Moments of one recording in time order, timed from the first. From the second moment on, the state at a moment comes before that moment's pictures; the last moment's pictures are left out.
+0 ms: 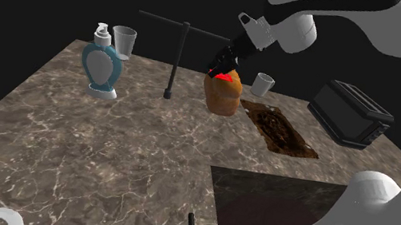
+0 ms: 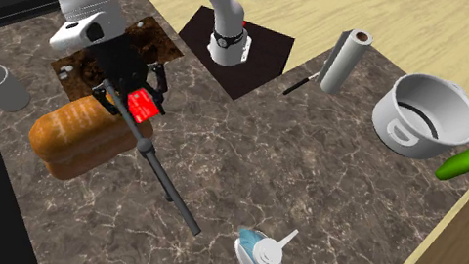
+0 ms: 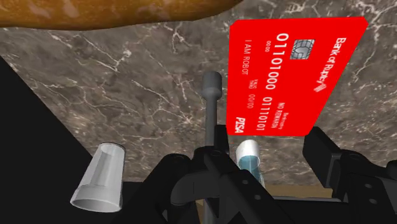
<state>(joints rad) 0.41 -0.13 -0.46 -2.13 0.58 2.23 -1.38</state>
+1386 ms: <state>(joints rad) 0.06 0.31 -0.72 -1.62 0.79 1.73 -1.84</state>
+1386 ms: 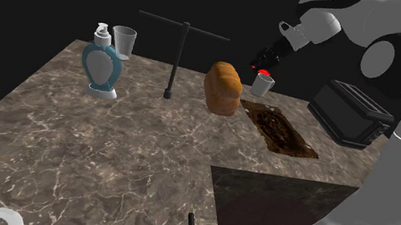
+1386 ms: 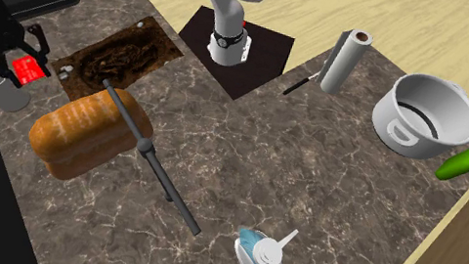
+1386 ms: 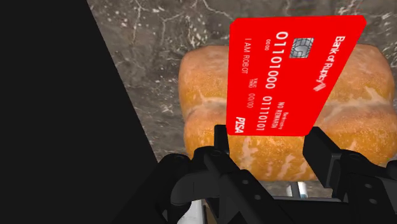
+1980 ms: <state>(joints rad) 0.02 0.38 -0.71 -1.62 0.84 1.74 -1.91</state>
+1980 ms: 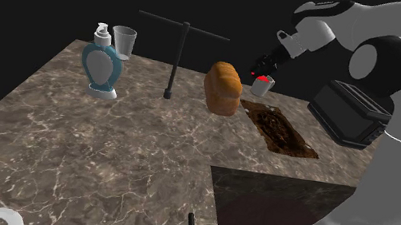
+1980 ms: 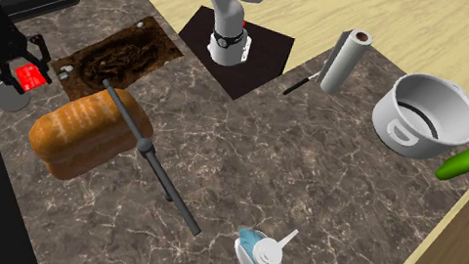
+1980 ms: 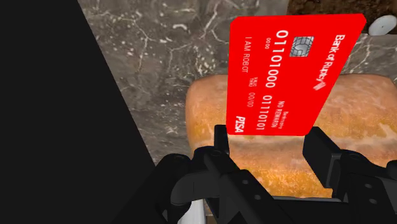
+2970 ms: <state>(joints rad) 0.00 0.46 -0.68 -1.71 0.91 1.85 -2.02</state>
